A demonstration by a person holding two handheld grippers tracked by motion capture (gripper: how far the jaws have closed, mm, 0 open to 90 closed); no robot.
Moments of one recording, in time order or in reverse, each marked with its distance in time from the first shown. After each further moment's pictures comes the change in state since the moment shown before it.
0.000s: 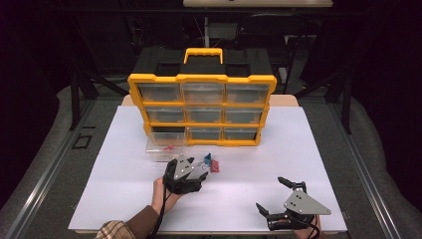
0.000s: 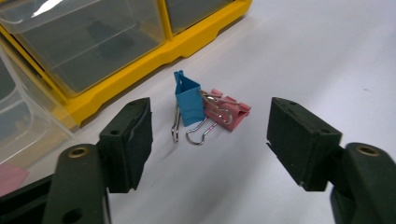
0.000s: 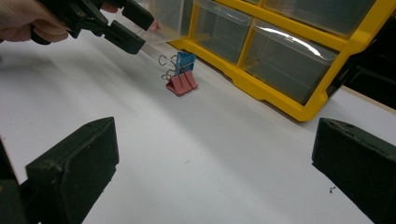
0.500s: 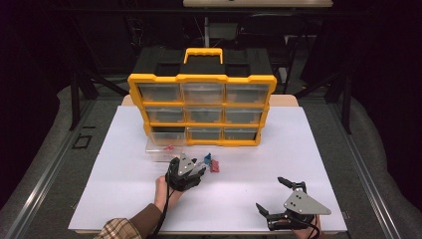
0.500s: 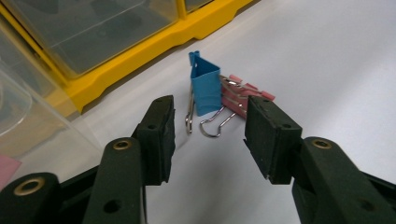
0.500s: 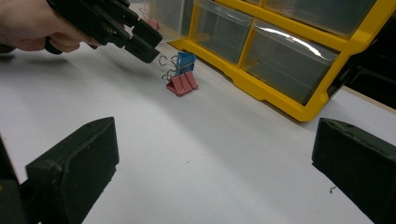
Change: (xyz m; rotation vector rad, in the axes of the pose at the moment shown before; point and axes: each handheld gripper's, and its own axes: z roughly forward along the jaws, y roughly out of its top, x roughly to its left) left arm 0.007 -0.006 0.019 0.054 0.032 -0.033; right arm 0.000 0.000 0.000 0.000 0.002 -0.002
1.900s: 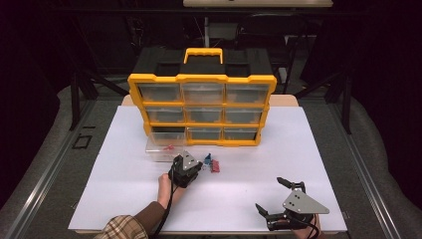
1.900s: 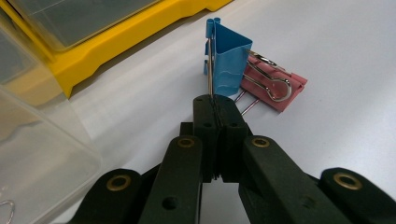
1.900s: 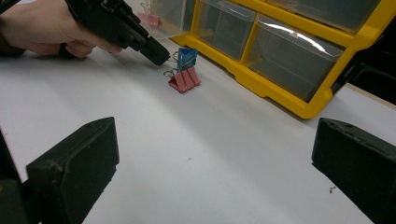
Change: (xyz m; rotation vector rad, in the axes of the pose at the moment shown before) left arm 0.006 -0.003 0.022 0.070 0.007 -0.025; right arm 0.000 -0.001 0.002 0.016 0.007 -0.001
